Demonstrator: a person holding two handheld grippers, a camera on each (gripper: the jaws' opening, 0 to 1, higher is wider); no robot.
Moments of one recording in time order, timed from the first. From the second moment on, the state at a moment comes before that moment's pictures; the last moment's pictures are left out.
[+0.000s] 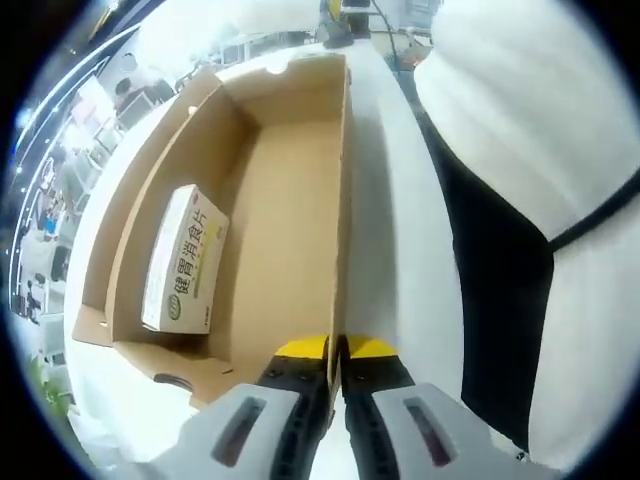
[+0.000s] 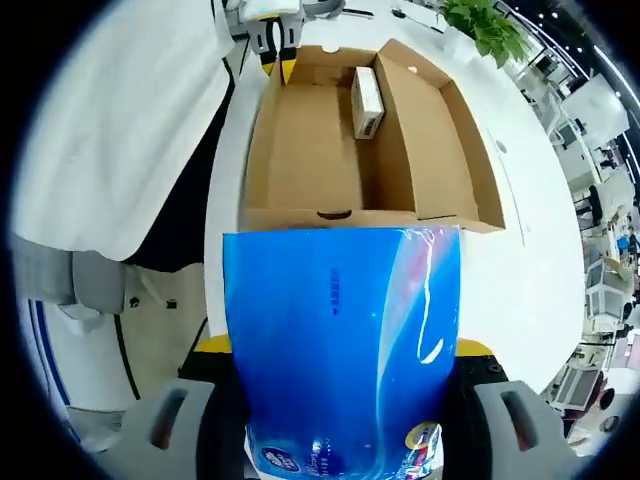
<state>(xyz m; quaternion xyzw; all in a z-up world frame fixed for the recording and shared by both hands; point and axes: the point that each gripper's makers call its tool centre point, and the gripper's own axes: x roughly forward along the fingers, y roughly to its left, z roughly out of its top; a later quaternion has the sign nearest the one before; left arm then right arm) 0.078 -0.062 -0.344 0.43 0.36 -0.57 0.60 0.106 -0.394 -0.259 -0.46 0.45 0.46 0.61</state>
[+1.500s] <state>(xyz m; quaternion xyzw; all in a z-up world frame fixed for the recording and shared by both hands) 0.079 -0.061 -0.348 0.43 0.36 -0.56 0.62 0.108 -0.387 -0.312 -0.45 0.47 0.49 0.58</state>
